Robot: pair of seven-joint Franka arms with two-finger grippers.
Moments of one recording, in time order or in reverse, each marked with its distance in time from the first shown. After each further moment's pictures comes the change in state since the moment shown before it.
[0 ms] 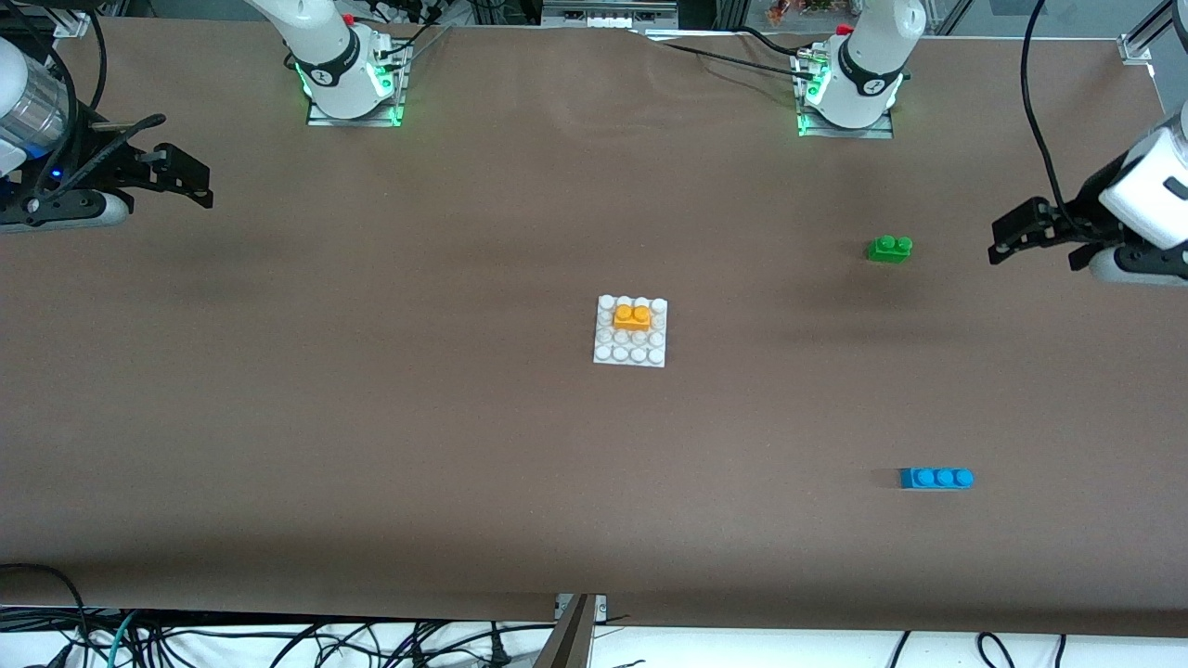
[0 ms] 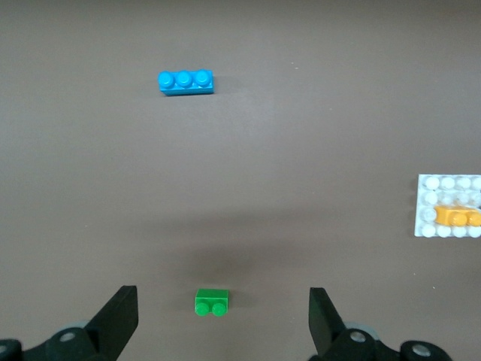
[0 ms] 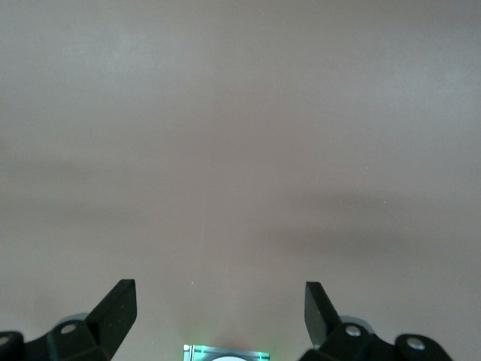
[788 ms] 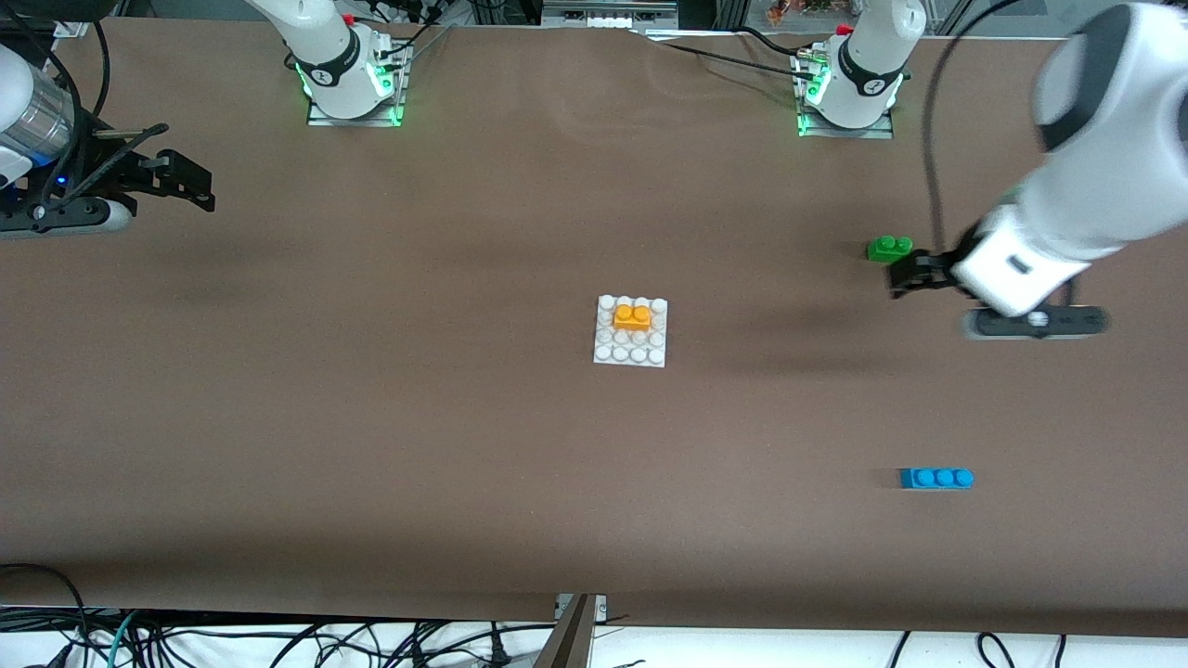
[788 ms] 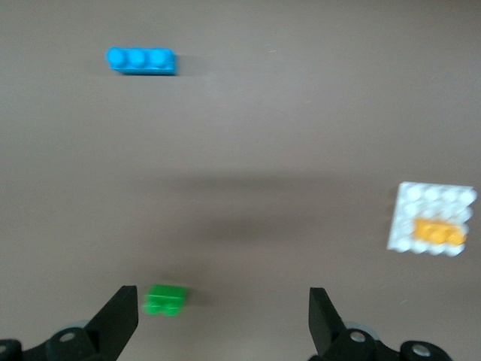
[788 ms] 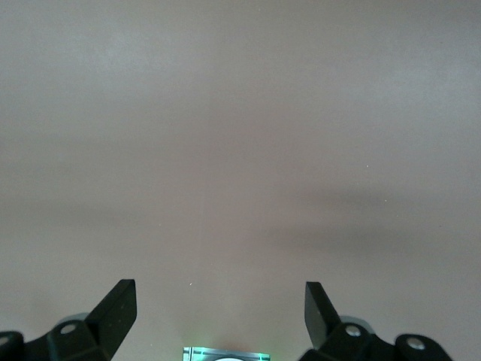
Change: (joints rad) left arm 0.027 0.200 -0.123 0.155 0.041 -0.063 -0.152; right arm -0.001 0.002 -0.009 -0.022 0.000 0.025 0.000
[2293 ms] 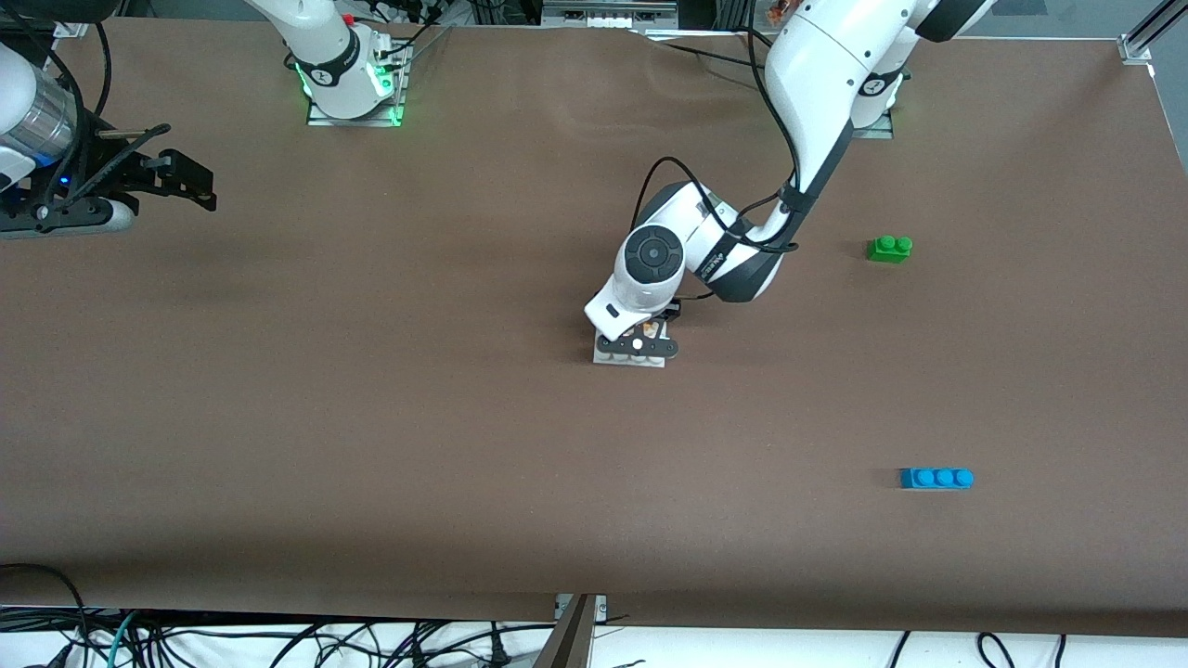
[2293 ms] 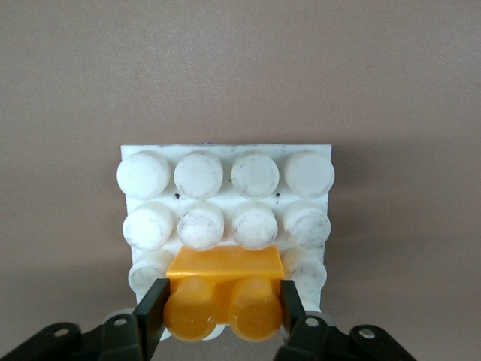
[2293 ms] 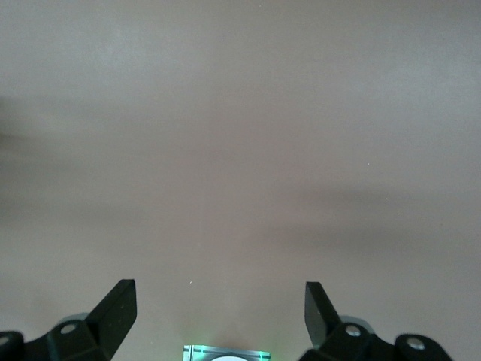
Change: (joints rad) left arm -0.573 0.536 -0.026 -0.061 -0.003 0.597 -0.504; right arm 0.000 -0.003 0.000 -0.008 0.000 -0.001 0.000
